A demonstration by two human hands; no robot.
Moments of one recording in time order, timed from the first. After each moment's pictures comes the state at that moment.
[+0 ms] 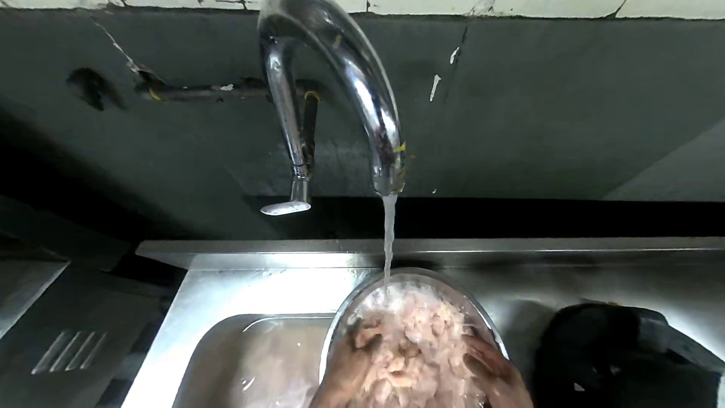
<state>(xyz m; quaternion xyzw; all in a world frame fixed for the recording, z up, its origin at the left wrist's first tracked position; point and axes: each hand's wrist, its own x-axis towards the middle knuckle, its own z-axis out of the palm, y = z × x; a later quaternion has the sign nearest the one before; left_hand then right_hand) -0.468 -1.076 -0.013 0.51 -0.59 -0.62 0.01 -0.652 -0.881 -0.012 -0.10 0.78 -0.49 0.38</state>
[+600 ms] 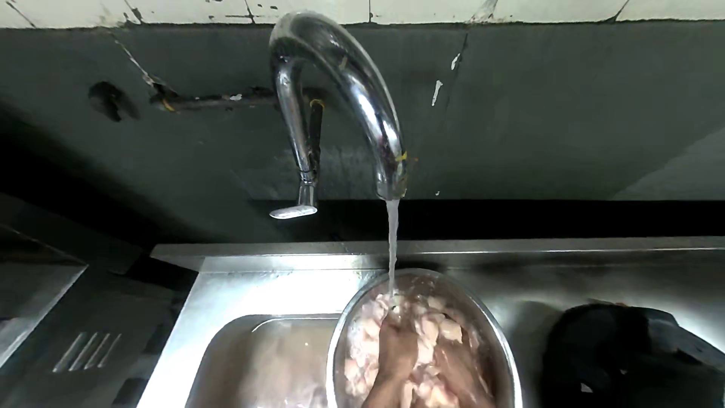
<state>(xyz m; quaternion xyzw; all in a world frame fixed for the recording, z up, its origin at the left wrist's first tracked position) -0.547 -1.042 -0.014 0.55 -0.53 -0.64 0.12 -0.614 -0.951 0.002 -0.06 0.79 -0.47 0.39</state>
